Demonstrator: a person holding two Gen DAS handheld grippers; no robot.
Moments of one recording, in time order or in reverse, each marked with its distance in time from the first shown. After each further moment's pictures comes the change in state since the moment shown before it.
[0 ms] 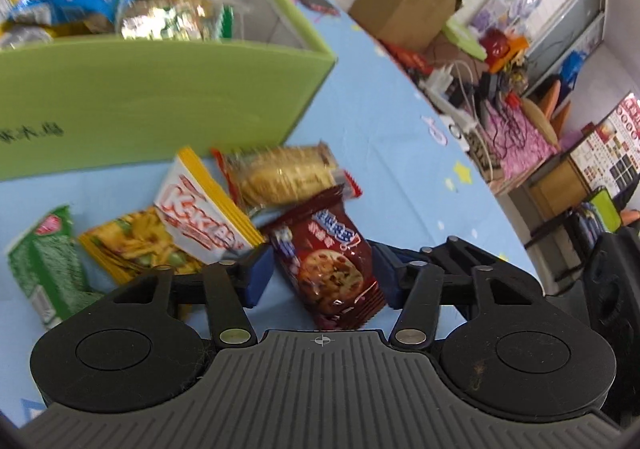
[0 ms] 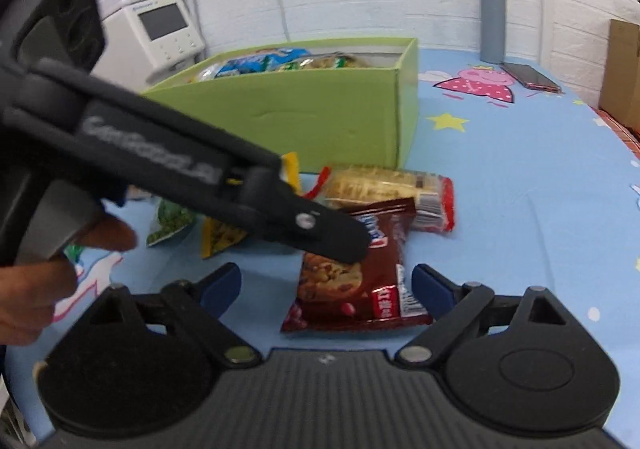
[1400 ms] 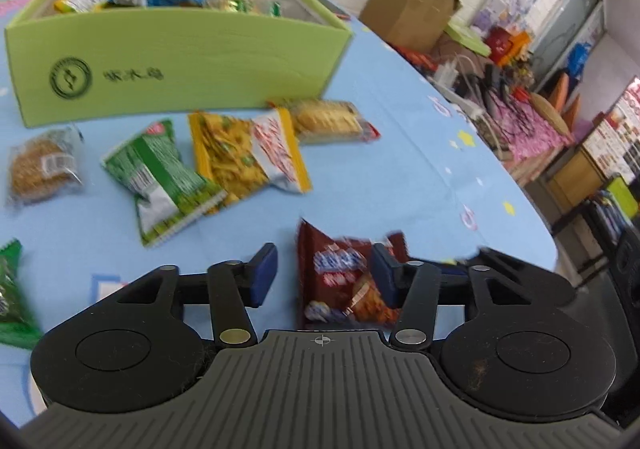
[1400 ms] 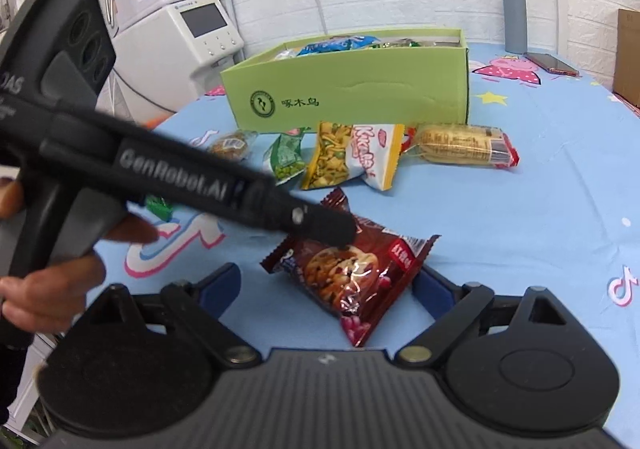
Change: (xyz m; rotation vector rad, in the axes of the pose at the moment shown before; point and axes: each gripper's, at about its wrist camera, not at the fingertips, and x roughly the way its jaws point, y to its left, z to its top) left arm -0.075 0.013 -0.072 0.045 -0.087 0.097; right arm -0.048 0.059 -0.043 0.053 -0.023 0.052
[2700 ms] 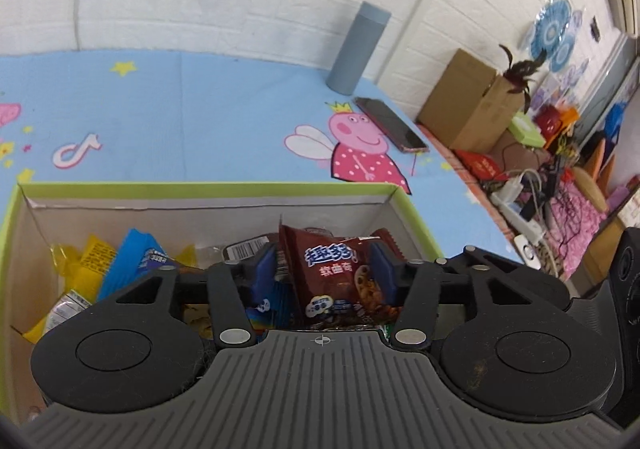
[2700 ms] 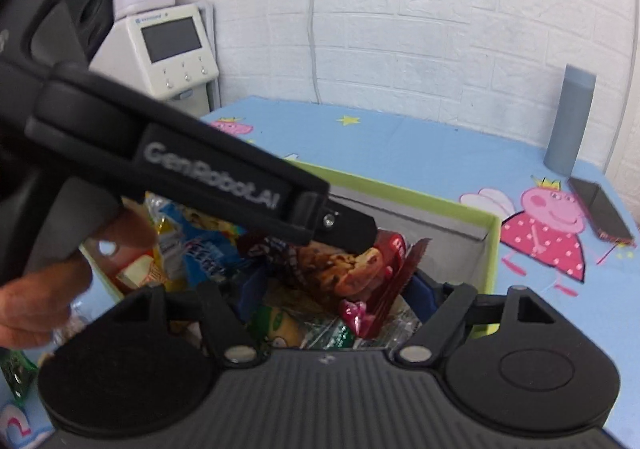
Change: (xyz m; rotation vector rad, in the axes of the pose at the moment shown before) left arm 0.070 0.087 0.216 -0.064 -0.138 0.057; right arm 0.165 -0.067 0.208 -0.177 -0.040 0.006
